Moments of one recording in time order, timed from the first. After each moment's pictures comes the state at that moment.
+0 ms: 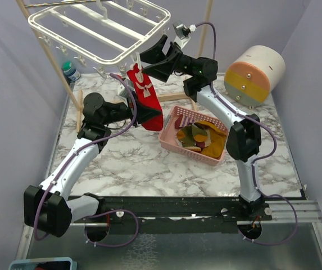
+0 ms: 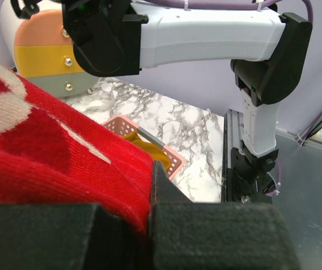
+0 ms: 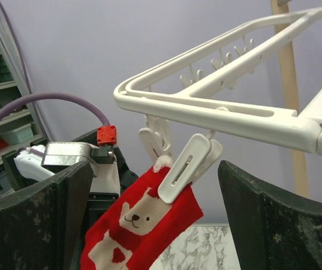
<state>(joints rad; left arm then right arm) -0.33 1.17 0.94 0.43 1.00 -0.41 0.55 2.16 2.04 1.12 -0.94 1.15</state>
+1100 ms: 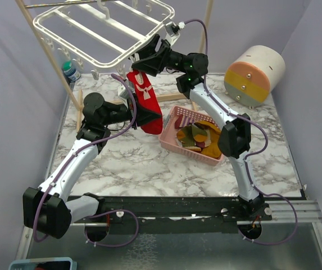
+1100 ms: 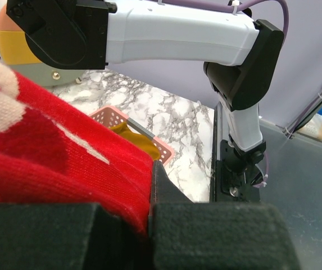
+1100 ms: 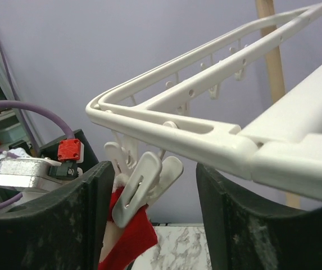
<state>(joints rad) -0.33 1.16 0.94 0.38 1.04 -0.42 0.59 2.30 2.27 0.95 -0.94 1.08</state>
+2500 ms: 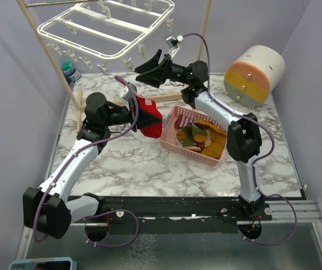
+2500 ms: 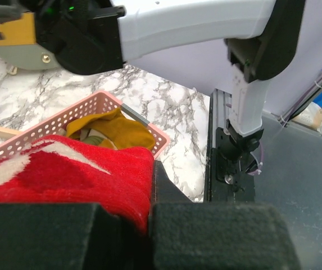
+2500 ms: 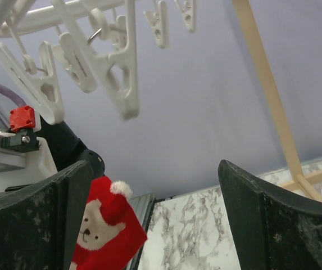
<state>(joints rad) -0.34 1.15 0.94 0.30 1.06 -0.36 0.57 2.19 1.95 0.95 -0.90 1.04</state>
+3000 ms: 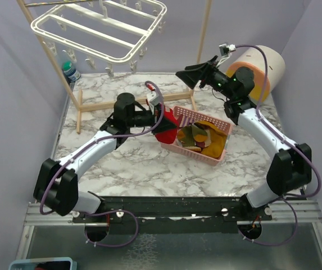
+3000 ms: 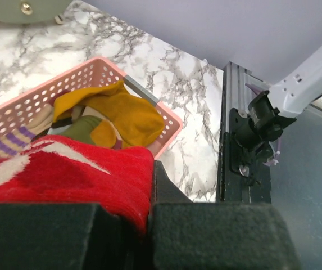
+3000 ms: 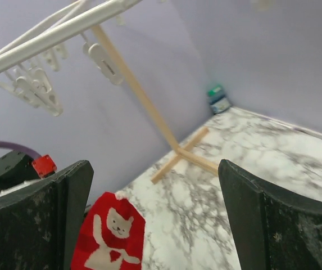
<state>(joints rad) -0.47 1.32 0.93 0.29 0.93 -0.26 0.36 1.61 1.32 0.64 -0.65 0.70</state>
